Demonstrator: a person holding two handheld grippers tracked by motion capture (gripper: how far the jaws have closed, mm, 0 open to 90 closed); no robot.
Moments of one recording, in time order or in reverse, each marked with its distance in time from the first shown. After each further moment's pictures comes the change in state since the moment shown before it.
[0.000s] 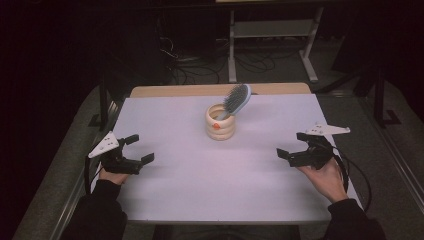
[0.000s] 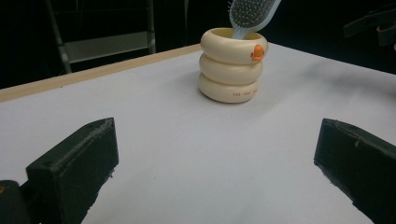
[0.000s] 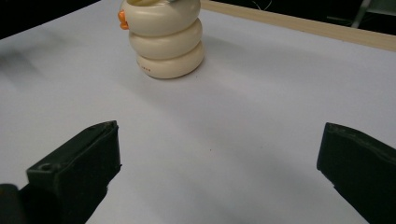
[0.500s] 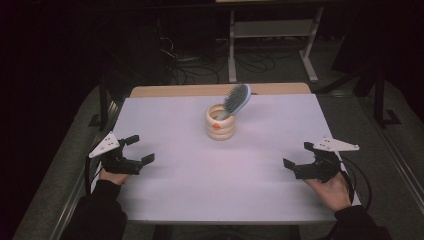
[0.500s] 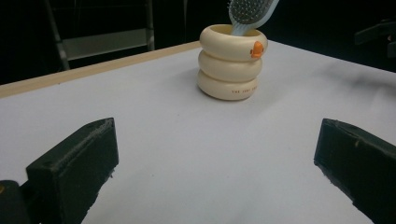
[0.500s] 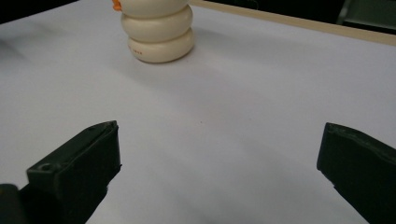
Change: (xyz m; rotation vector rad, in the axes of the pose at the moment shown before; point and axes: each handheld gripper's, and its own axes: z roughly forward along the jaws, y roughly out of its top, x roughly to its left) left arm 0.000 -0.001 0.001 0.009 -0.004 -0.005; right arm 0.003 -0.036 -0.016 -0.043 -0.055 -0.018
